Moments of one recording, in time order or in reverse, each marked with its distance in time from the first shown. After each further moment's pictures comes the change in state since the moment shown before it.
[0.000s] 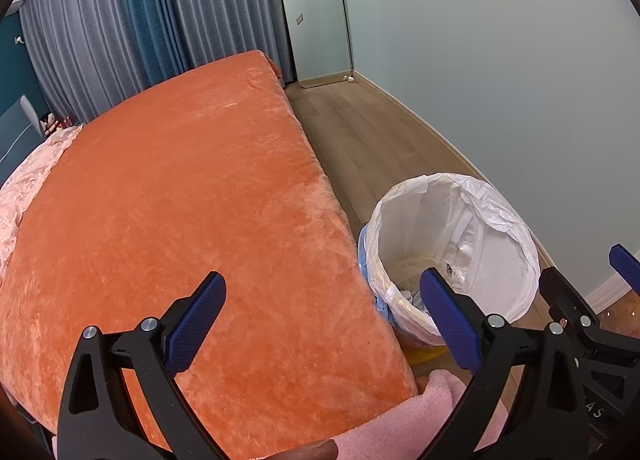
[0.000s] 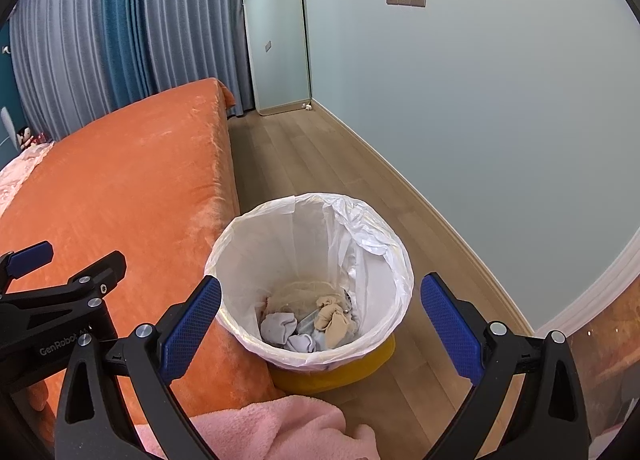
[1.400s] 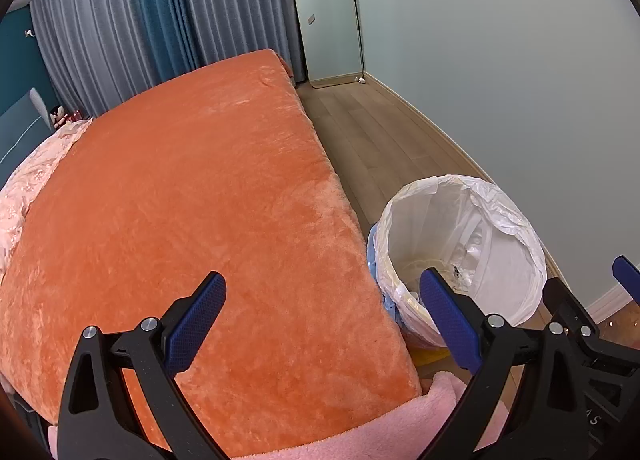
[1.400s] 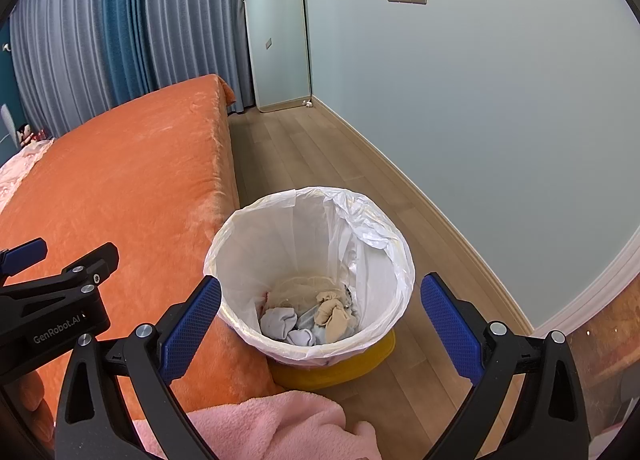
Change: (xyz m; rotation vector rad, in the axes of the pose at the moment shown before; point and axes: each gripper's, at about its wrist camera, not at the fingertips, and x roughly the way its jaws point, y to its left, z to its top) left arm 0.000 0.002 -0.003 -0.031 -0.001 0.035; right arm 0.001 -0.002 -0.008 -0.005 0.005 0.001
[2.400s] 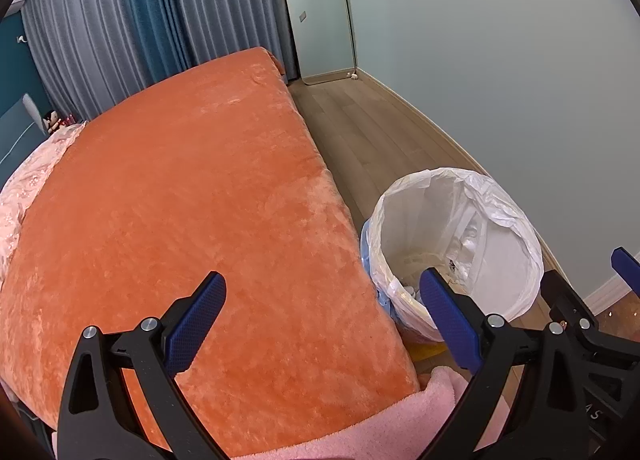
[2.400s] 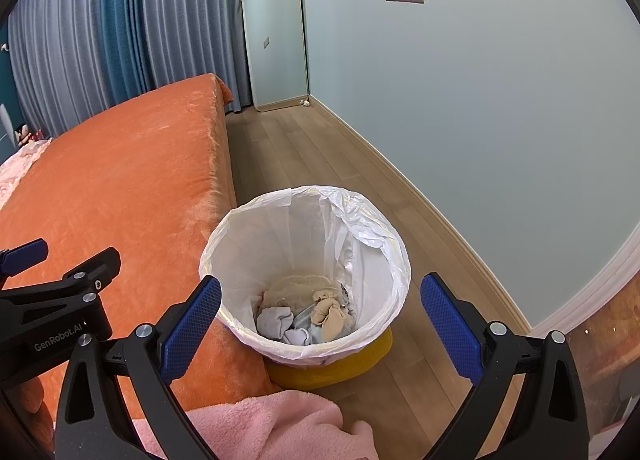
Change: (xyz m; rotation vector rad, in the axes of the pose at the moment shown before) left arm 0.001 -0.004 -0.001 0.027 0.012 -0.015; right arm 0.002 -0.006 0.001 0.003 0.006 -0.005
